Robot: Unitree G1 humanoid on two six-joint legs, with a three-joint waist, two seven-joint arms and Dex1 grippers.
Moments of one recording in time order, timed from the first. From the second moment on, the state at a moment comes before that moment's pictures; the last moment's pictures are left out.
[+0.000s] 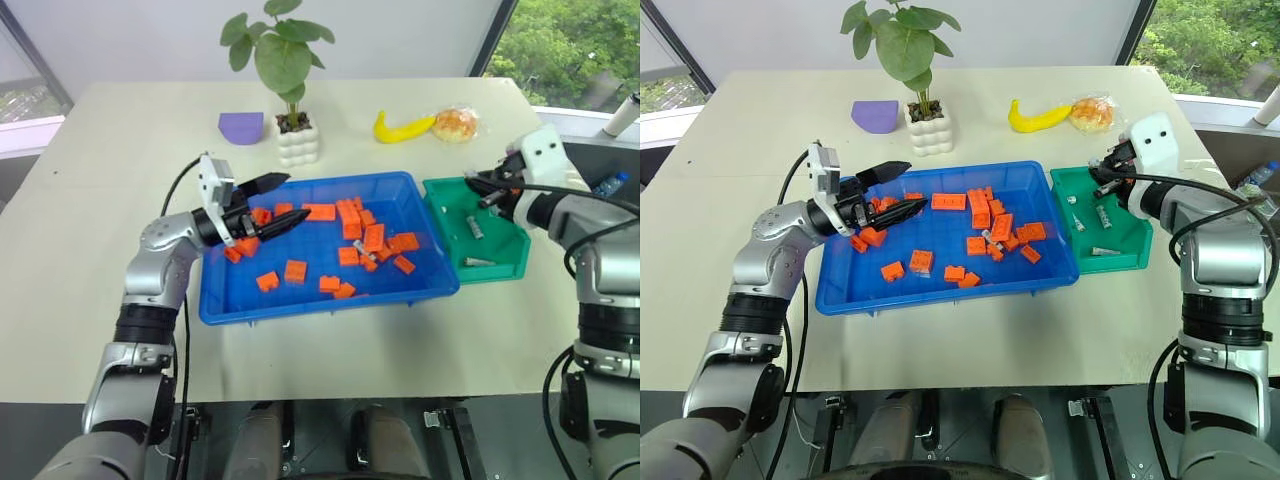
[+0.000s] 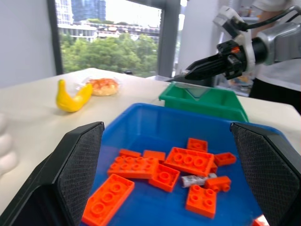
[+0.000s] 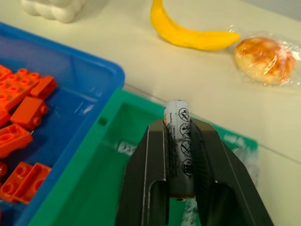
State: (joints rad) left arm -0.64 0.41 0.04 0.29 -0.51 0.17 -1.13; right arm -0.59 -0.69 -0.21 -0.06 0.16 0.83 0.65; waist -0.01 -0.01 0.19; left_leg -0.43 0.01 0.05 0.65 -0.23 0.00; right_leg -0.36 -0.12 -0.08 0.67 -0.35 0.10
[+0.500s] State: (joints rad) left arm -0.62 0.43 0.02 0.27 -0.49 0.20 -1.17; right arm -0.49 -0.69 -0.21 -0.12 0.22 0.87 0.60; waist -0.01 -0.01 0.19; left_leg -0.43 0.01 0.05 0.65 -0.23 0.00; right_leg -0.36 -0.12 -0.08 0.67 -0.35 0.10
